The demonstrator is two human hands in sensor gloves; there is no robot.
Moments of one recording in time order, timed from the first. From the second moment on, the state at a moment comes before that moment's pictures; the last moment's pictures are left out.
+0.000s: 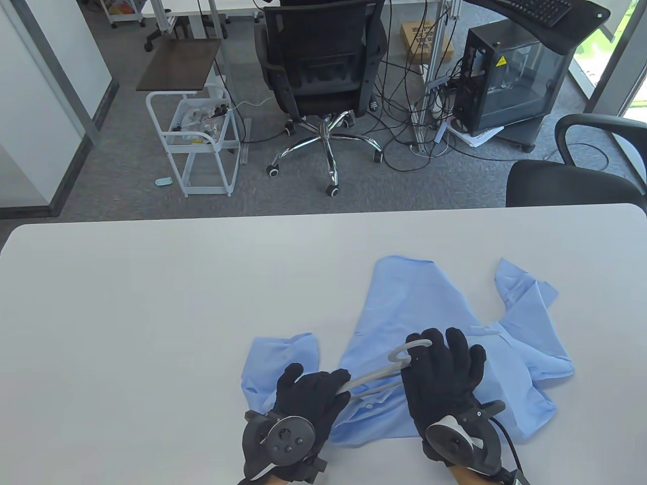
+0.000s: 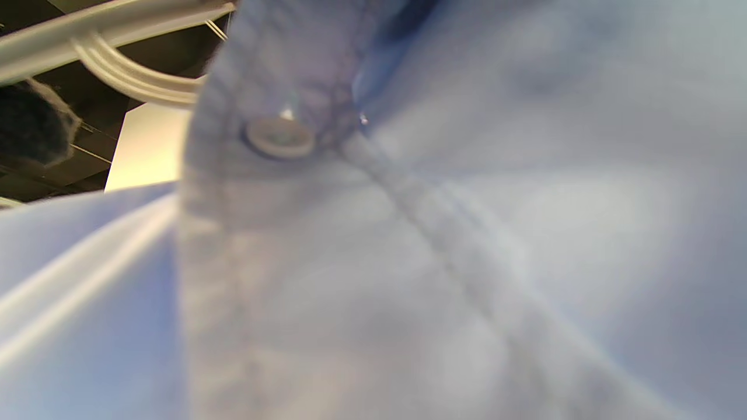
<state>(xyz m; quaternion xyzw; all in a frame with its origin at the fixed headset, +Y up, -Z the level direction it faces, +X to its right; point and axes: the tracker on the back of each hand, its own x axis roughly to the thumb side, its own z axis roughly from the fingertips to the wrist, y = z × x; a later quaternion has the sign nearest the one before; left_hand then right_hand) -0.124 -0.714 -0.224 0.17 -0.21 0.24 0.93 0.137 -0.717 -0.214 0.13 -0.35 0.92 0.13</state>
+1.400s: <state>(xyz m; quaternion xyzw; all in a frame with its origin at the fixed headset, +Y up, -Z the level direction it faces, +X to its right) -0.149 -0.711 -0.224 0.25 -0.17 0.18 0.93 0.183 -0.713 -0.221 0.07 -0.36 0.89 0.26</state>
